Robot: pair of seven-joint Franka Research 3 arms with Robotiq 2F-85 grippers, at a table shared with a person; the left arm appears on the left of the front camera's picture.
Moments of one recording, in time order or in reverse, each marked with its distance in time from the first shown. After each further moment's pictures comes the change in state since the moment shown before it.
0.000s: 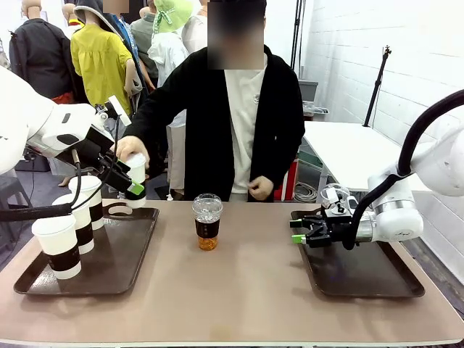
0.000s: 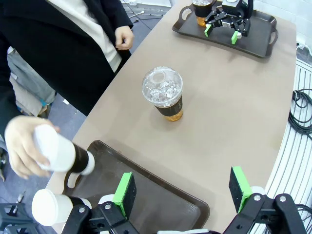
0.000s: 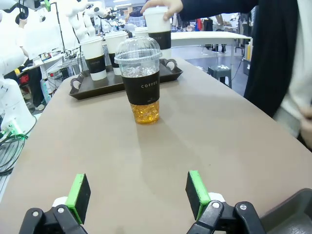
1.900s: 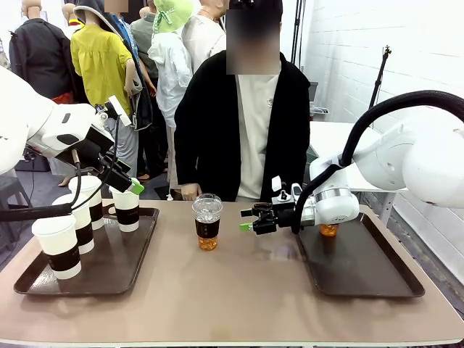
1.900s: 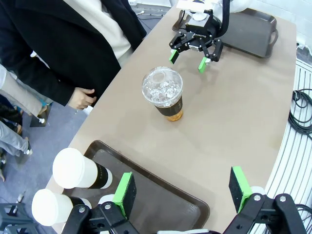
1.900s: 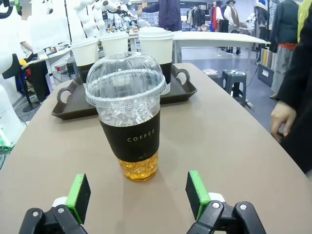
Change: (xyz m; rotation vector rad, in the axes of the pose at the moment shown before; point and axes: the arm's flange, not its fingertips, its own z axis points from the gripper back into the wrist) left arm 0.000 0.000 0.000 0.000 0.000 0.000; right arm 0.041 -0.035 -0.146 0.068 0.026 0.037
